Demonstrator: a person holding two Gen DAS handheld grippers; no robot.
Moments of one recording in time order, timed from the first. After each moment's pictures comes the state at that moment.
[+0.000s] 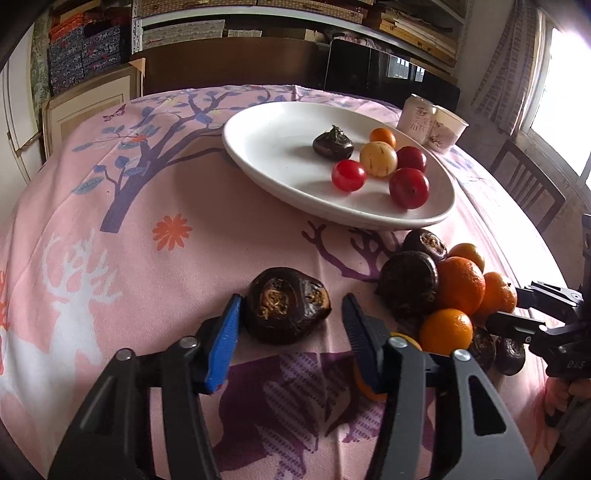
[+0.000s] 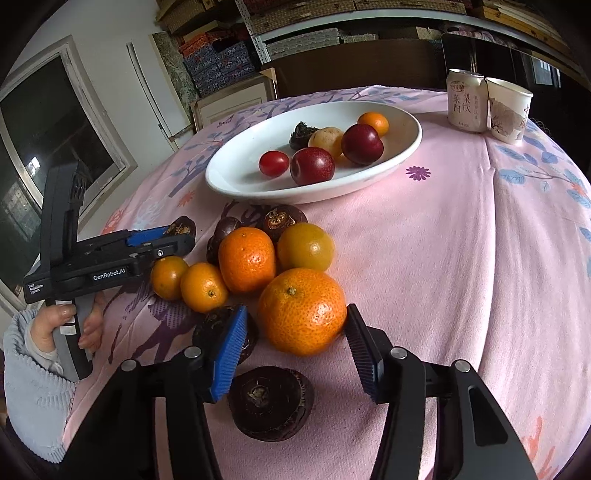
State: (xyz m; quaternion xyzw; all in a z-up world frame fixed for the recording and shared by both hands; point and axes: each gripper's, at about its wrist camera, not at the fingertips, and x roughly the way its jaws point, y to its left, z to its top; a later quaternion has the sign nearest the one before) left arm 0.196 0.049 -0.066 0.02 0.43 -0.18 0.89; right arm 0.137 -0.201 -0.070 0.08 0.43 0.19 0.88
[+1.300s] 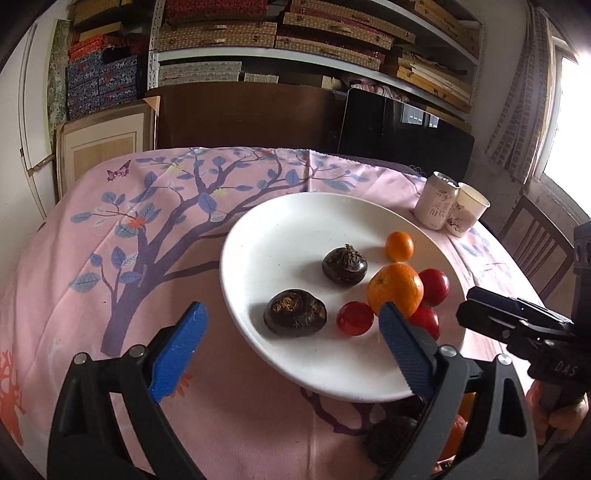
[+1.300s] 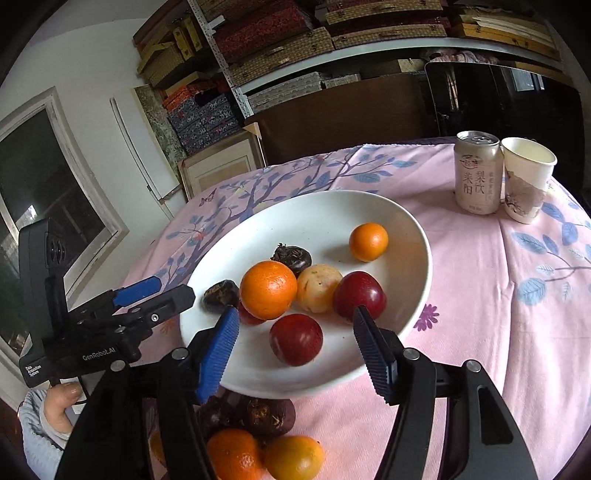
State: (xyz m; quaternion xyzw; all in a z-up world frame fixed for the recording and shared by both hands) left arm 0.264 0.028 -0.017 -0.01 0.35 -0.14 0.93; right arm 0.232 -0.205 -0.026 0.14 0.35 0.16 0.91
